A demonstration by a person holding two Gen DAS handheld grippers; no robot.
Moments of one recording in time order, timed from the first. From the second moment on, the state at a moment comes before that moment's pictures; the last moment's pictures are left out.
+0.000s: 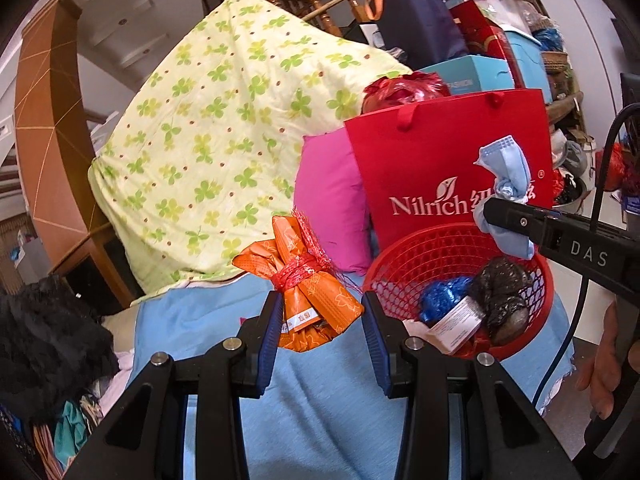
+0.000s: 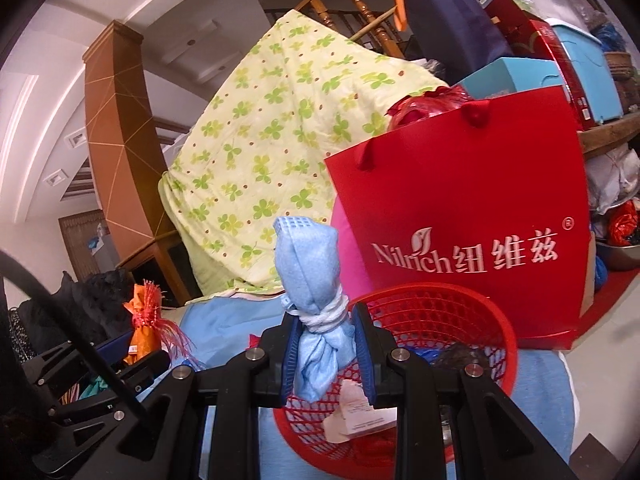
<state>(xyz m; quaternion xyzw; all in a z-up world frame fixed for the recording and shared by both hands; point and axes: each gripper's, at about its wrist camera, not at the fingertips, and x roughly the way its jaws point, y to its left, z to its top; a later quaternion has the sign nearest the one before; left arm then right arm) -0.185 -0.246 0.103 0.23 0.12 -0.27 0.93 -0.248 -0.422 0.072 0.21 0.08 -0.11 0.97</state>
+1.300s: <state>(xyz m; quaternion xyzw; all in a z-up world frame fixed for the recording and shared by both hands) -0.129 -0.296 0.061 0.19 0.21 -0.41 0.87 -0.230 -0.479 0.043 0.31 0.15 -0.12 0.93</state>
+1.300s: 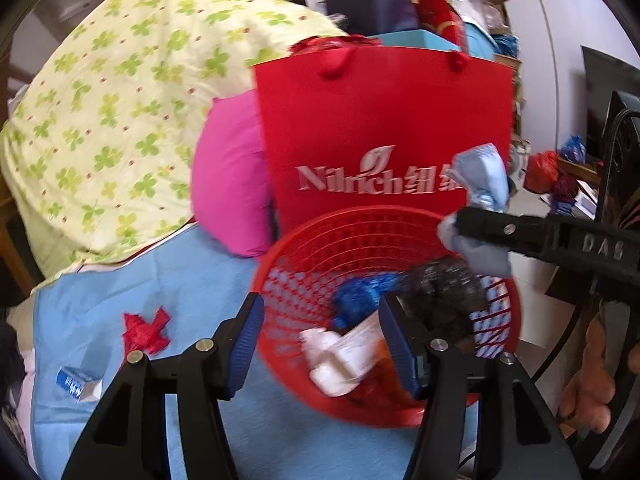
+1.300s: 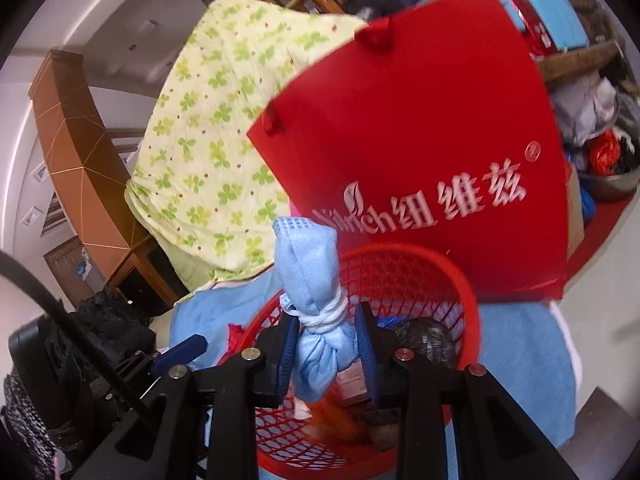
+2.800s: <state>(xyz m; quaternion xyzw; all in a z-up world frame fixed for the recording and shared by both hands) 0.077 0.018 -0.046 -0.02 0.41 -0.02 0.91 -0.003 -0.256 -0.050 0.15 0.34 0.00 0.93</state>
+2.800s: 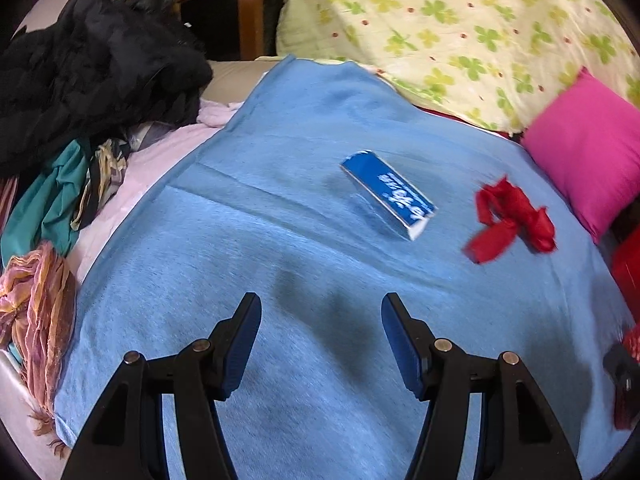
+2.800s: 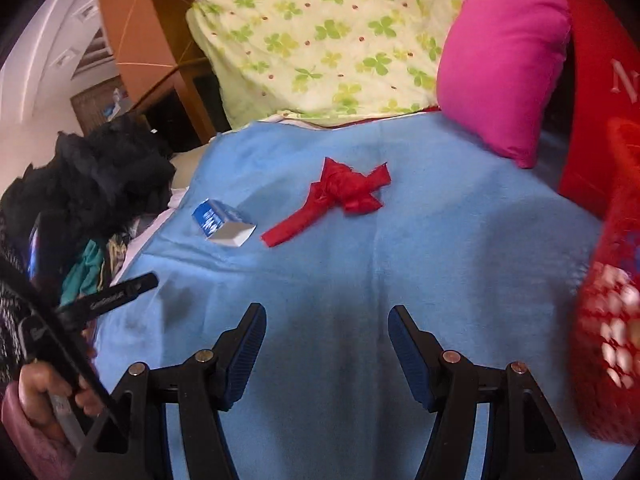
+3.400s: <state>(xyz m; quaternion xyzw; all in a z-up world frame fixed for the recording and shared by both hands) 0.180 -0.018 -0.032 -0.08 0.39 -0.09 0.91 0.220 -0.284 -0.080 0.18 0.41 -0.03 0.90</state>
